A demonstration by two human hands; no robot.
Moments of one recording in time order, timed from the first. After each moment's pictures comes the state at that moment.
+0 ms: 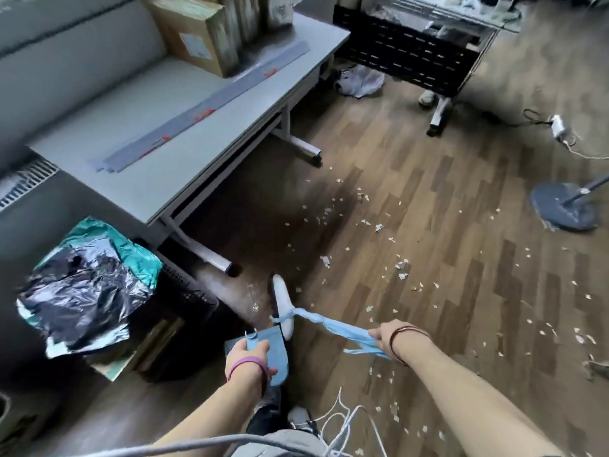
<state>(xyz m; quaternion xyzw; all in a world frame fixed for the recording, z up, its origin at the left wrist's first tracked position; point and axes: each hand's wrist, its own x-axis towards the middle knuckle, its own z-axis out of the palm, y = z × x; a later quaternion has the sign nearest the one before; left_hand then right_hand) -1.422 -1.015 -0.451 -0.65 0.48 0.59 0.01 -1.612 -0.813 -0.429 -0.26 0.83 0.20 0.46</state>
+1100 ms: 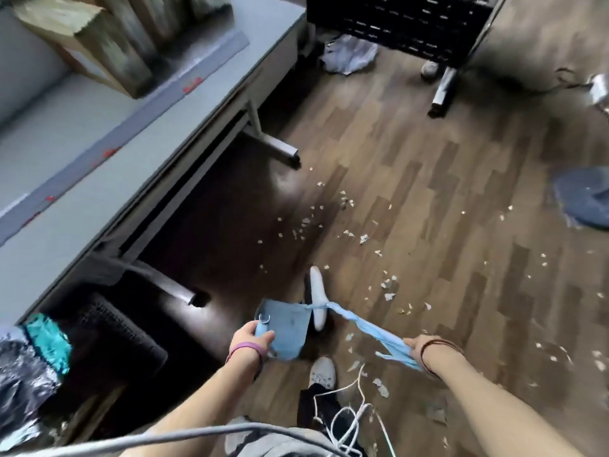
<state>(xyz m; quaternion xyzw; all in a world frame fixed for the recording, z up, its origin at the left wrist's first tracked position) -1.750 -0.978 -0.469 -0.59 0.61 0.51 0.12 -1.927 -0.691 -0.498 -0.10 0.82 0.16 0.54</state>
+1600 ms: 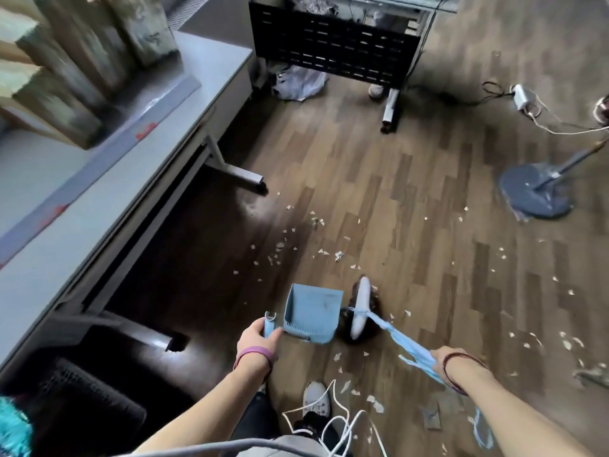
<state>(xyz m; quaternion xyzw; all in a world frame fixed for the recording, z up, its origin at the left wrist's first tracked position) -1.825 -0.971 -0.454 -0.48 0.71 0.50 0.12 -1.949 -0.633 -0.462 0.01 0.85 0.16 0.51</state>
